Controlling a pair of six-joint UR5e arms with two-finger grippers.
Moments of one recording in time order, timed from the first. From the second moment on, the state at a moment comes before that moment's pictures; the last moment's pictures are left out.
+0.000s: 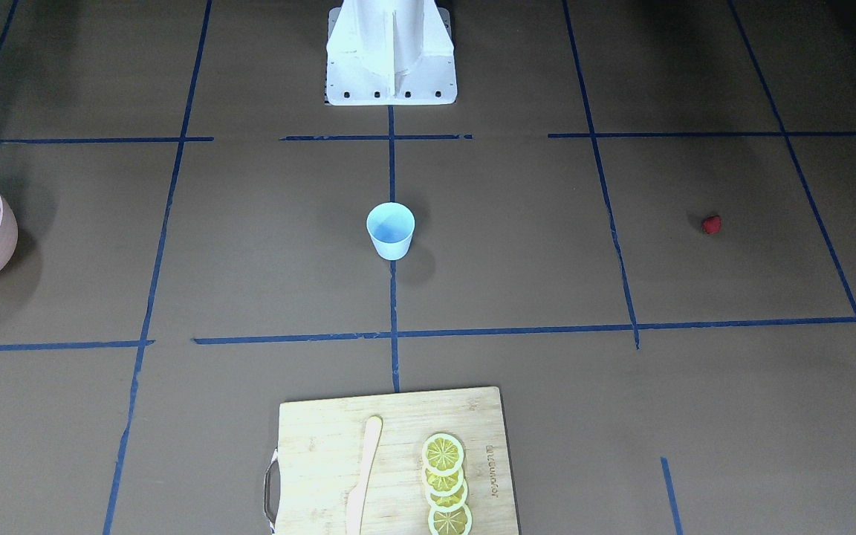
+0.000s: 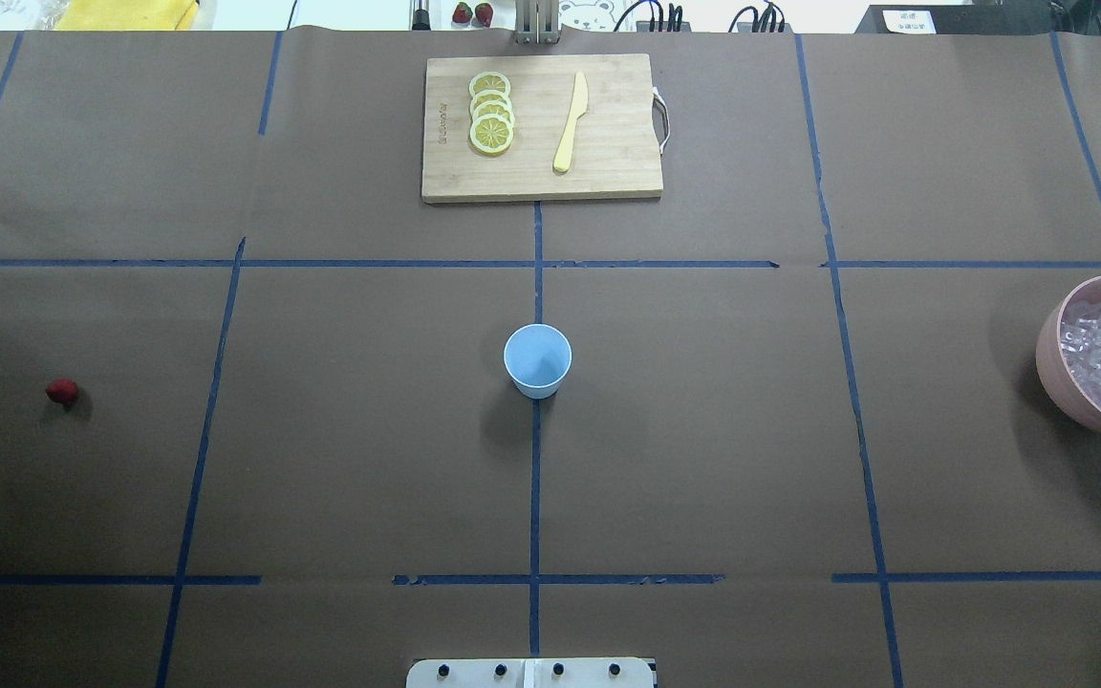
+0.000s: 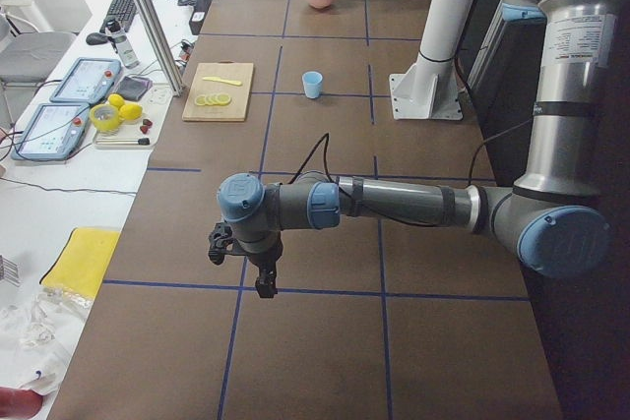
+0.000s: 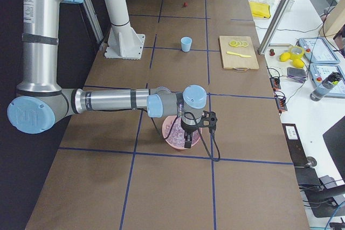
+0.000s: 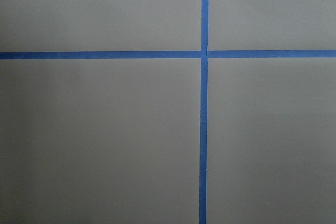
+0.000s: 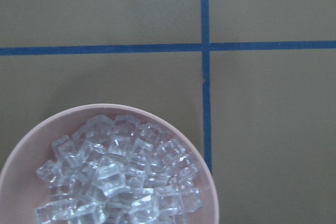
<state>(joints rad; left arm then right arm) -1.55 -1.60 -1.61 -1.41 -2.33 0.05 1.42 -1.67 1.75 -1.53 2.33 0.22</state>
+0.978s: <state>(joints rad) -1.55 -1.60 -1.63 -1.42 -2.33 0.05 1.15 -1.78 1.84 -1.18 2.25 1.07</state>
